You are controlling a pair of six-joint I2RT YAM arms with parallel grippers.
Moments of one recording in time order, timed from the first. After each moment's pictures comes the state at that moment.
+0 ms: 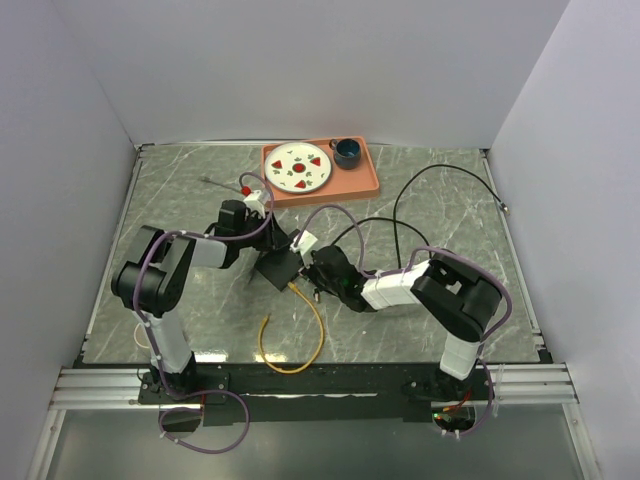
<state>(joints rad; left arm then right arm) -0.32 1.84 0.81 0.48 0.52 -0.42 0.91 1.78 0.76 0.46 0.21 -0.10</state>
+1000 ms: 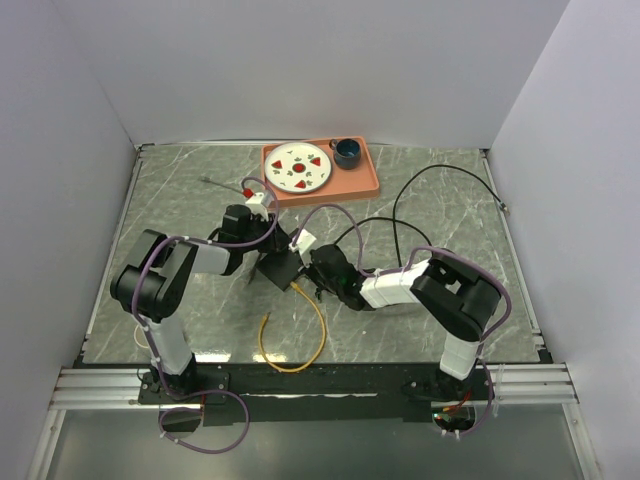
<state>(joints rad) -0.37 1.81 0.75 0.55 0.39 -0.41 0.90 1.79 0.78 0.42 0.24 -0.12</state>
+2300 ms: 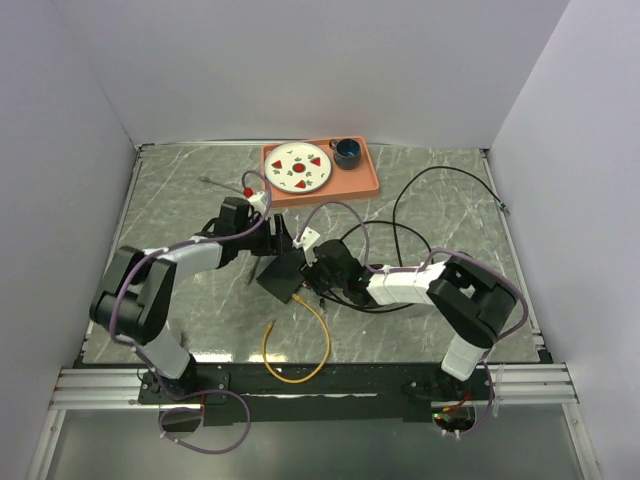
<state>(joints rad) -0.36 1.65 0.83 0.13 0.46 -0.44 0.89 1.70 0.79 0.27 0.11 -0.04</state>
